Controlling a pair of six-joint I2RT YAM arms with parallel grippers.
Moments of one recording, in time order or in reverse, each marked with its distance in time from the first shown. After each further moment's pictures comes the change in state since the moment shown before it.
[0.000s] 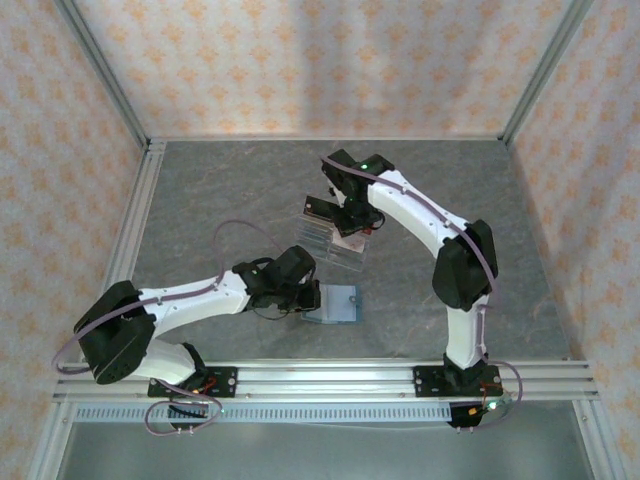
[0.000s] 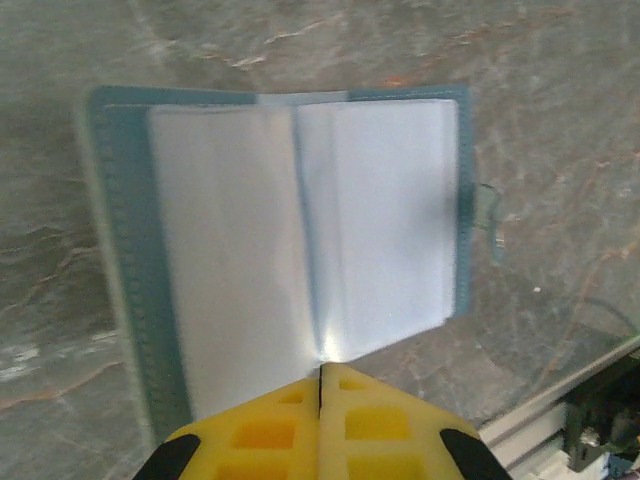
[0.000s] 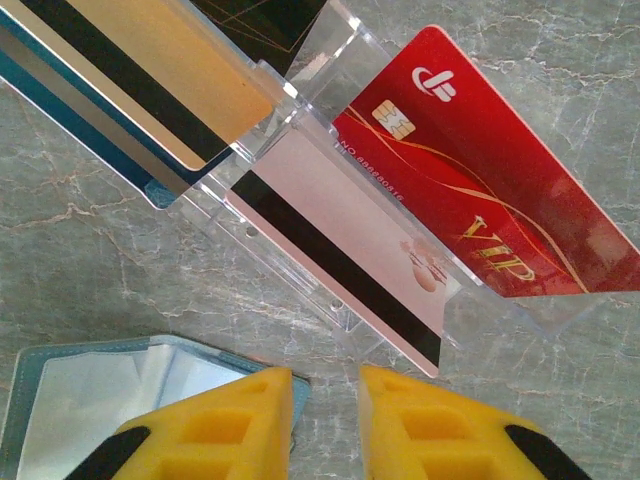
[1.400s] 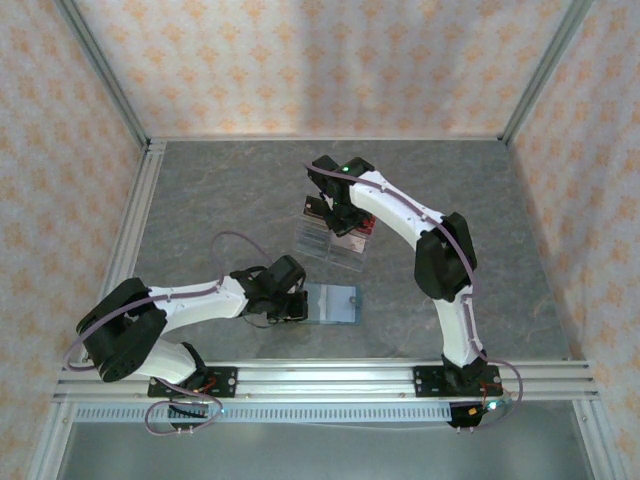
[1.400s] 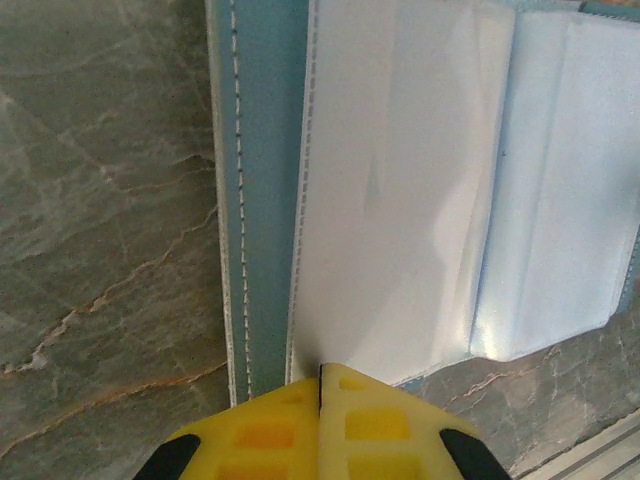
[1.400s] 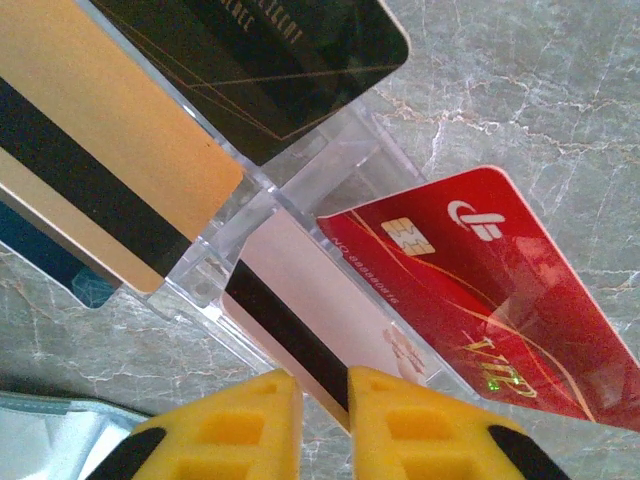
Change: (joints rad) left arm 0.043 0.020 -0.126 0.045 0.042 0.026; right arm 0.033 0.139 0.091 -0.003 0.129 -0.064
